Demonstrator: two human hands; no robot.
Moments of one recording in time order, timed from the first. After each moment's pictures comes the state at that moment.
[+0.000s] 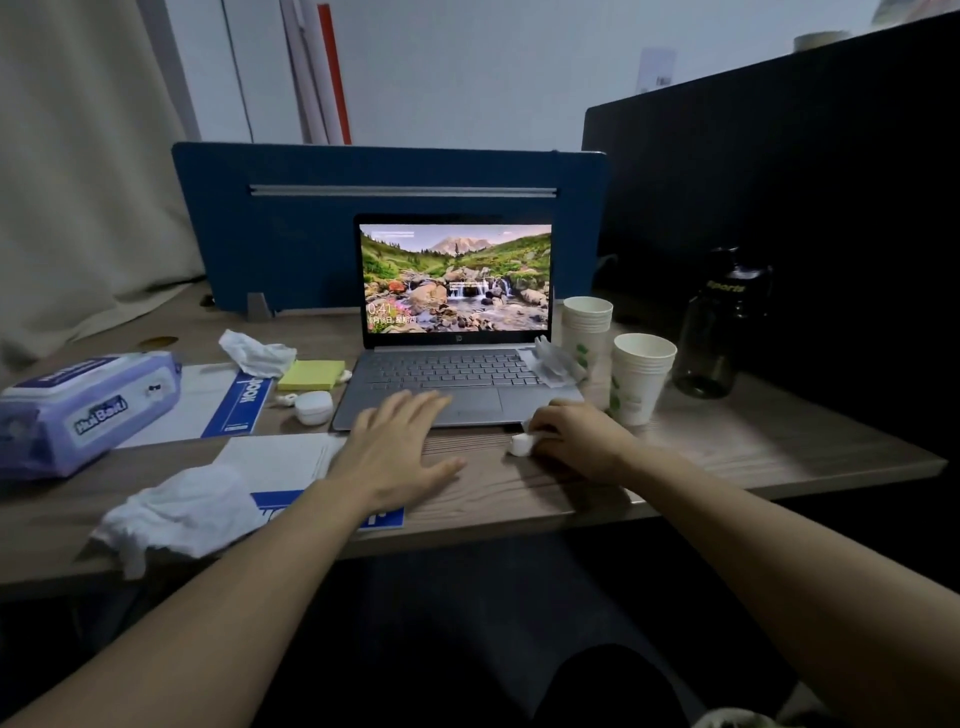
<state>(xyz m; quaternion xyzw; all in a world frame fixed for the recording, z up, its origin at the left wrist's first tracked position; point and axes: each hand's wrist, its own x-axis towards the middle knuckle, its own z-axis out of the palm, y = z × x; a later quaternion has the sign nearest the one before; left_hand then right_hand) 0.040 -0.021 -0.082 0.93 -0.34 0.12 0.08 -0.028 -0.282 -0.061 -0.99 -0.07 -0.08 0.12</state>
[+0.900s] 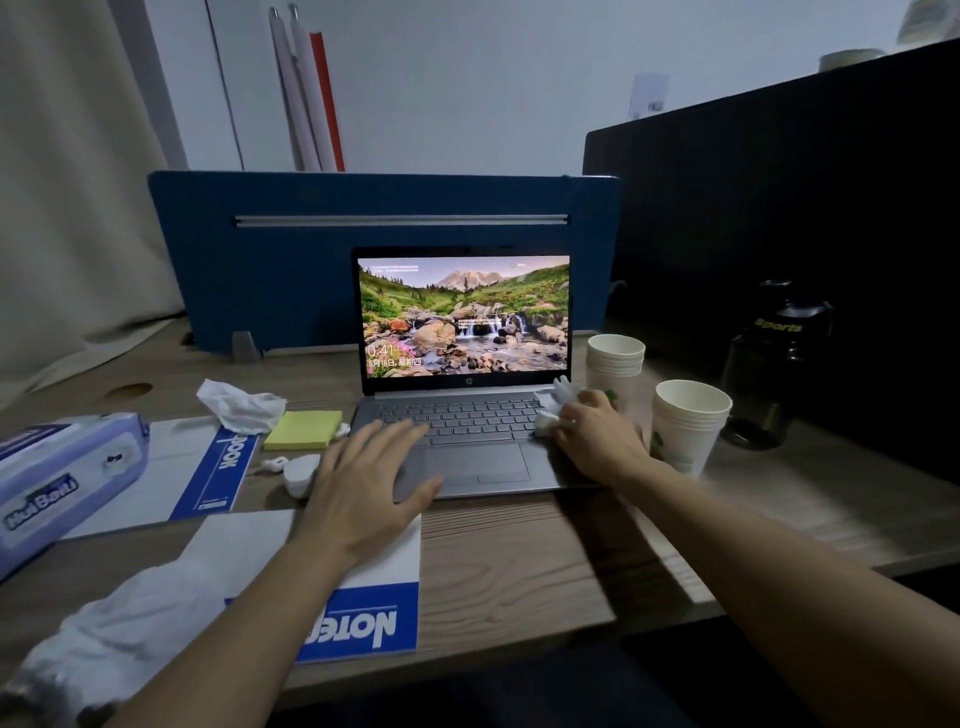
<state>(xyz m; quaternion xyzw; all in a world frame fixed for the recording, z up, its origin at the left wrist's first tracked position) 0.104 0.001 -0.087 0.92 -0.31 0.18 0.16 0.064 -0.297 -0.060 -0.98 0.12 -0.13 0.12</state>
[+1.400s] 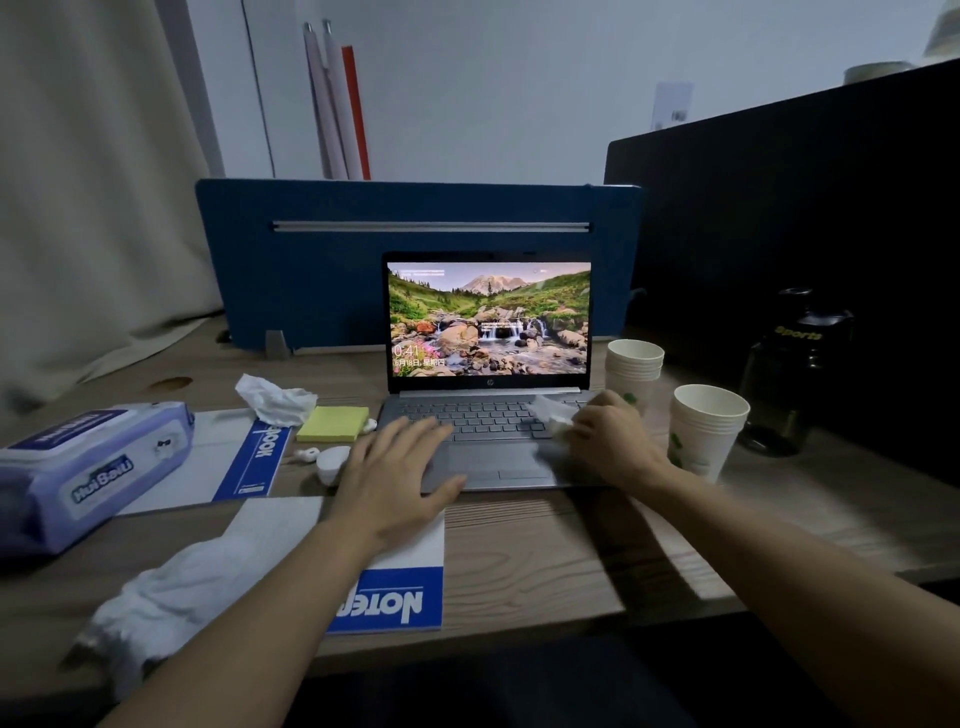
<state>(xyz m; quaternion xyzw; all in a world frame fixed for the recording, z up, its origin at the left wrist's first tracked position) 0.095 0.003 -0.080 0.93 -0.31 0.17 0.11 0.050 -0.289 -0.056 -0.96 0.03 -0.22 0.16</state>
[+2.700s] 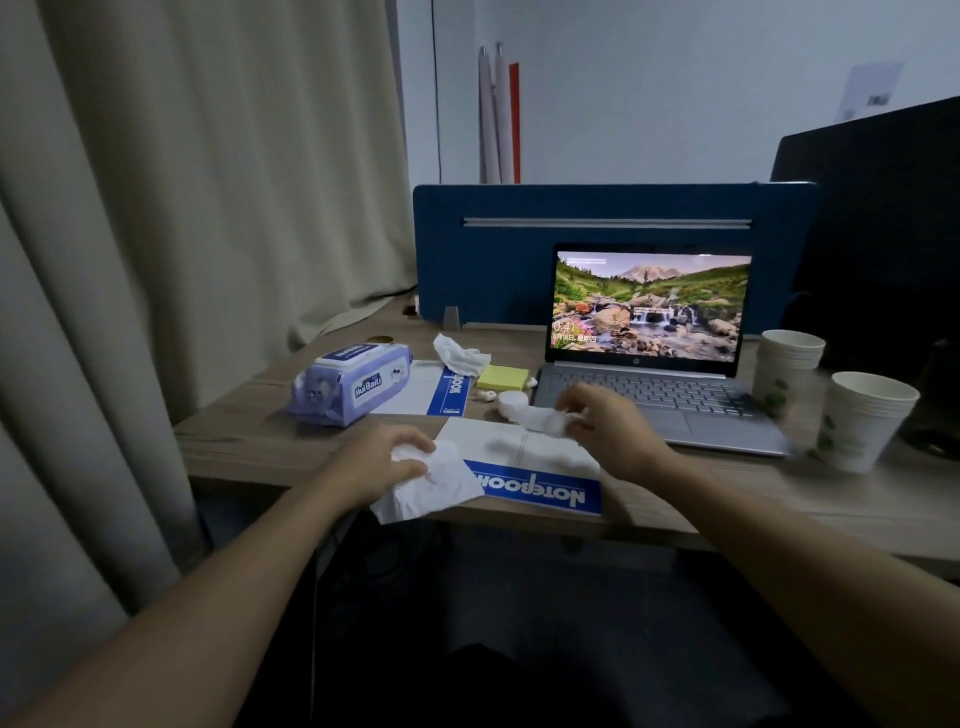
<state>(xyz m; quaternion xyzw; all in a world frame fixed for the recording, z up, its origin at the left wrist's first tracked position) 0.007 0.212 -0.063 0.94 -0.16 0.08 0.28 -0.002 -0.102 -0.039 -0.93 -0.16 -0.17 0.27</state>
